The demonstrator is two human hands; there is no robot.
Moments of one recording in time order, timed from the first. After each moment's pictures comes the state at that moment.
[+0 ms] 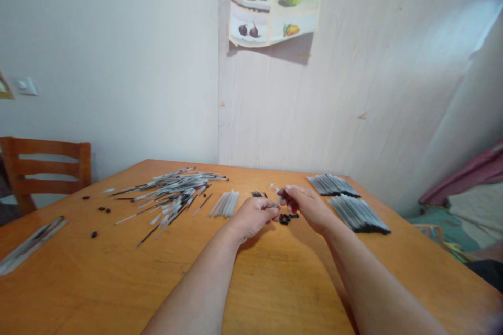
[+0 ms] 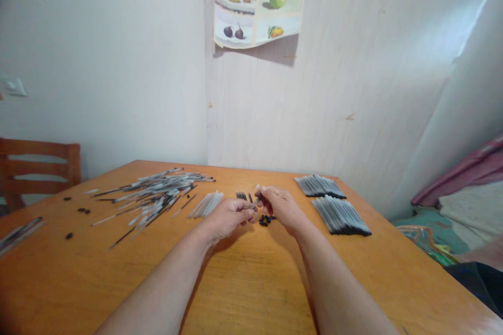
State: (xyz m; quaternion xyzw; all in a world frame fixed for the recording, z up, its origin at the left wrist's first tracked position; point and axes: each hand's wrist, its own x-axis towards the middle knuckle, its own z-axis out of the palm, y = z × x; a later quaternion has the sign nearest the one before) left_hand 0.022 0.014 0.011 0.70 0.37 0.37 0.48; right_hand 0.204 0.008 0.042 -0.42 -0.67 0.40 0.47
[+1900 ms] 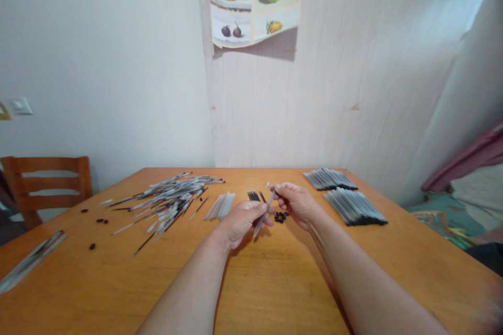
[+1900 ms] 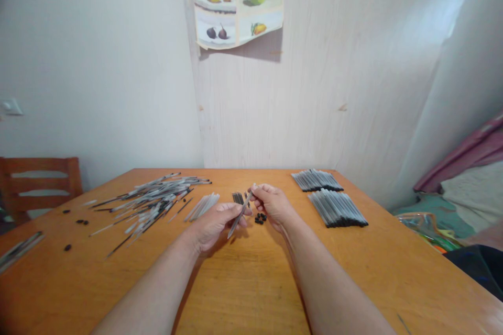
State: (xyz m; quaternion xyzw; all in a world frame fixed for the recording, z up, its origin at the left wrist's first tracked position) left_hand 0.014 0.005 0.017 0.62 0.35 0.36 0.60; right_hand 0.195 0.012 0.038 -0.37 -0.50 0.55 0.56
